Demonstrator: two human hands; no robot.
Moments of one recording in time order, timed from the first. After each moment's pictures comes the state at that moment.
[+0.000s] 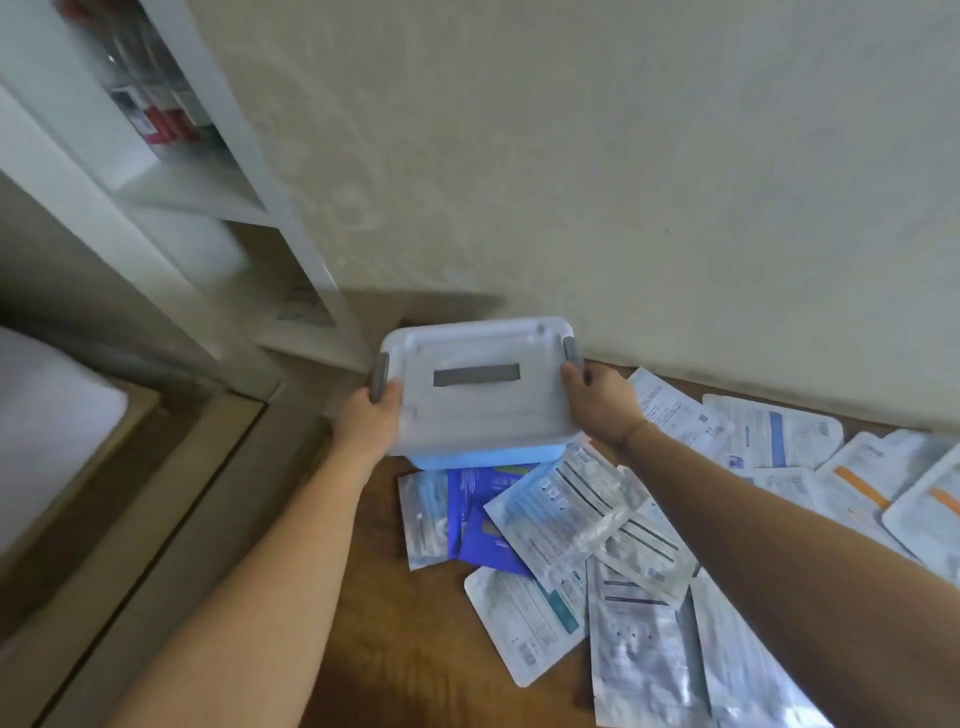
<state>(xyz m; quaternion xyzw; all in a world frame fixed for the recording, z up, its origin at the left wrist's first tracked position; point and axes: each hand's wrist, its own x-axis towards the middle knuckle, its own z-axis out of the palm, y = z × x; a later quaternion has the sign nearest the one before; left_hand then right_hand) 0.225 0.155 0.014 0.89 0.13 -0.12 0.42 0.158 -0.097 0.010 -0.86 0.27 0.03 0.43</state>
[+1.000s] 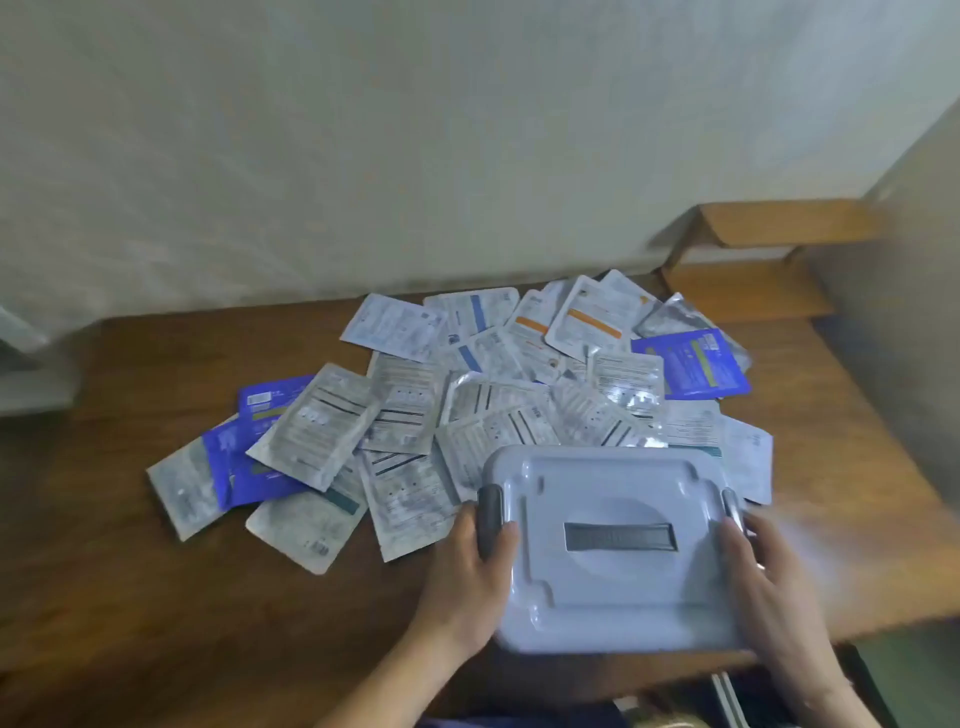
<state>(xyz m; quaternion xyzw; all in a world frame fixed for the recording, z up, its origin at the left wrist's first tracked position) -0.142 0.024 0.005 0.78 -0.23 -0.33 0.48 -0.342 -0.143 0.027 -0.67 0.60 -0.19 0.38</state>
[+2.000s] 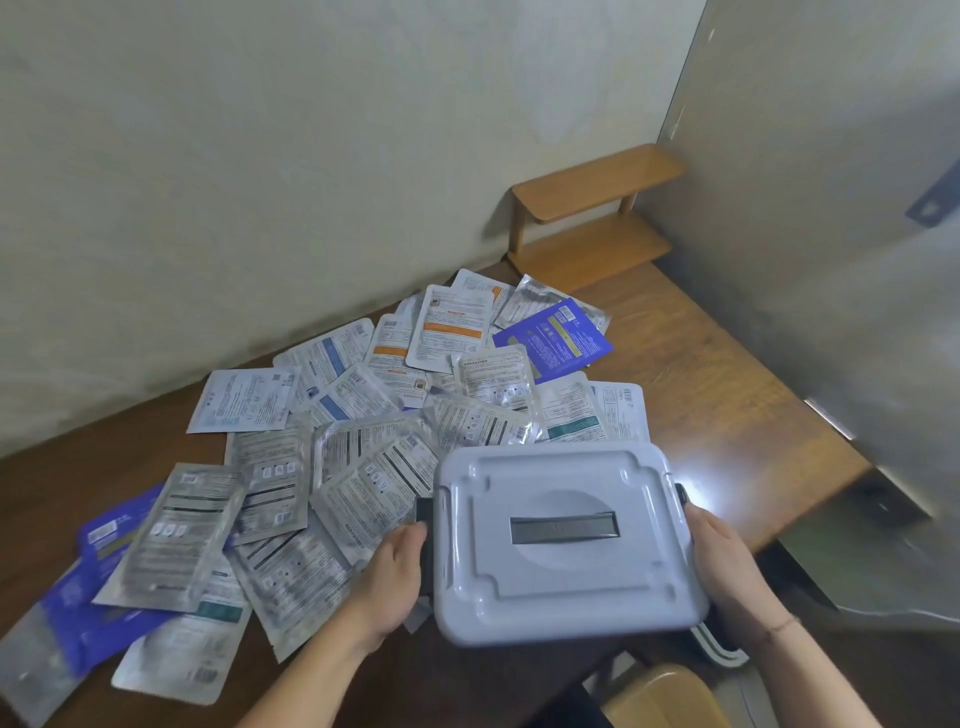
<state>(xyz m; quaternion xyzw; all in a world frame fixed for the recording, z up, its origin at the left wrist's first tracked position) -0.145 -0.059 0.001 0.74 -0.31 -0.47 0.36 -0.426 -0.193 -0.009 -0.48 0.70 -0.18 0.50</state>
